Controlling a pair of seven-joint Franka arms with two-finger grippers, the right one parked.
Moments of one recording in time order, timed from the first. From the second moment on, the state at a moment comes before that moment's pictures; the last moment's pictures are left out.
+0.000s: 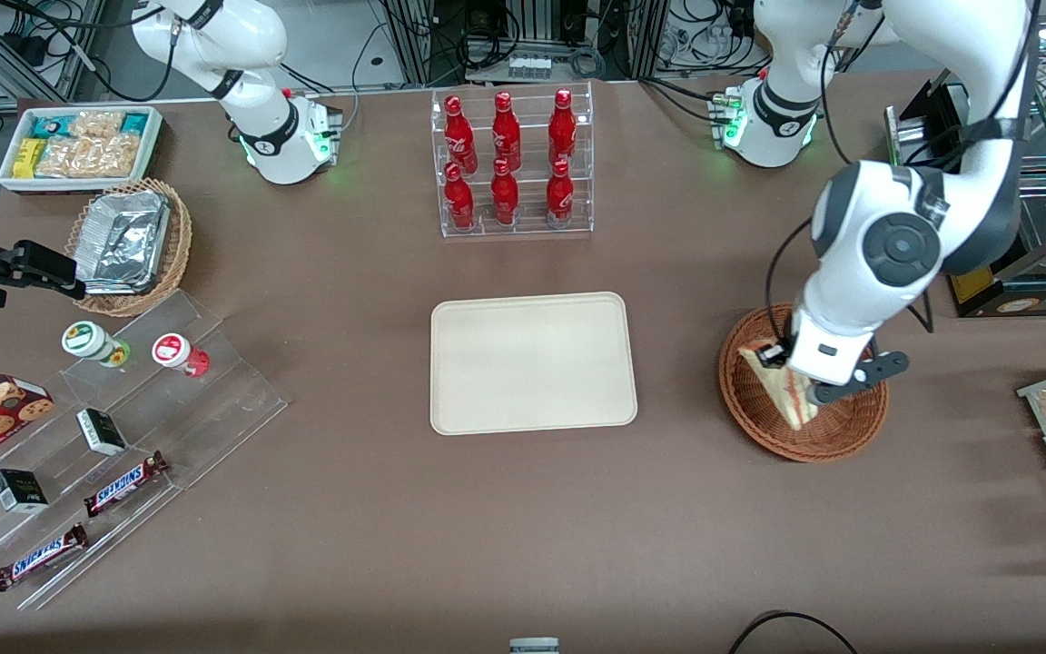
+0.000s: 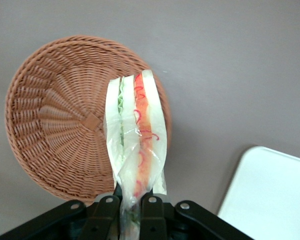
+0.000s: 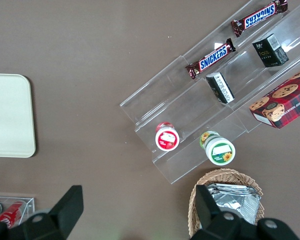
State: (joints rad) arm -0.23 0.19 -0.08 -1.88 0.08 2.04 -0.68
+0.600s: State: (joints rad) arm -0.49 0.25 -0.08 -1.81 0.08 2.03 -0.70
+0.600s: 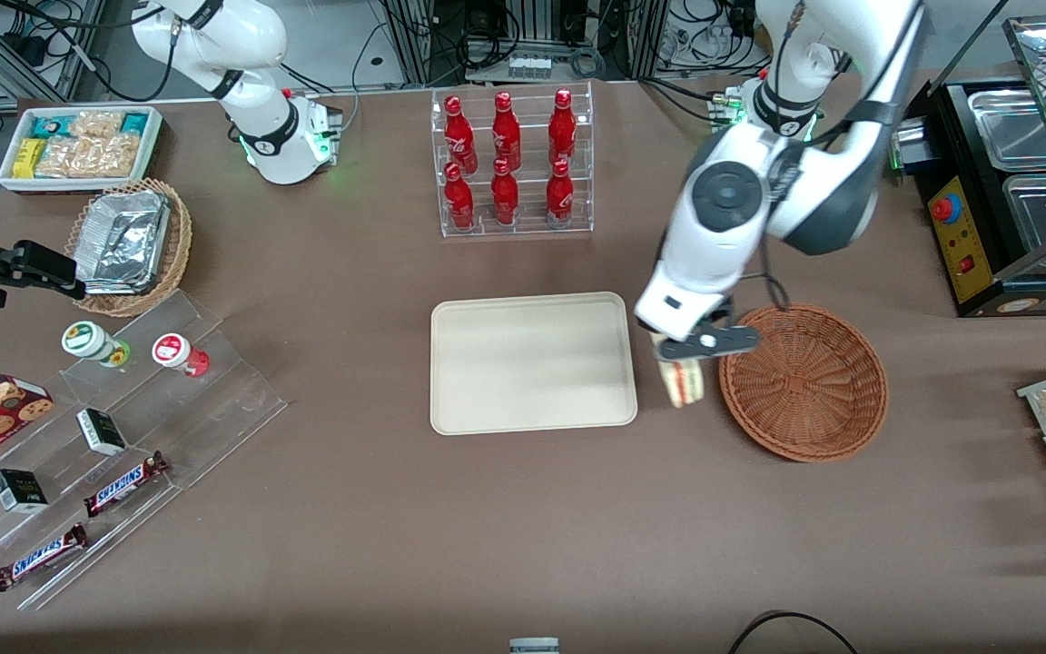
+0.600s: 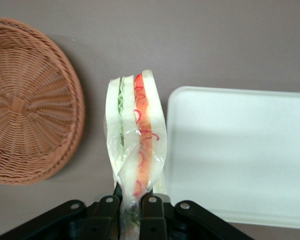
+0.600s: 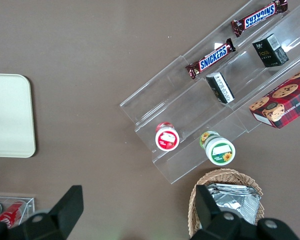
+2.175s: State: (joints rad) arm -0.77 0.62 -0.08 -1.63 0.08 2.26 -0.82
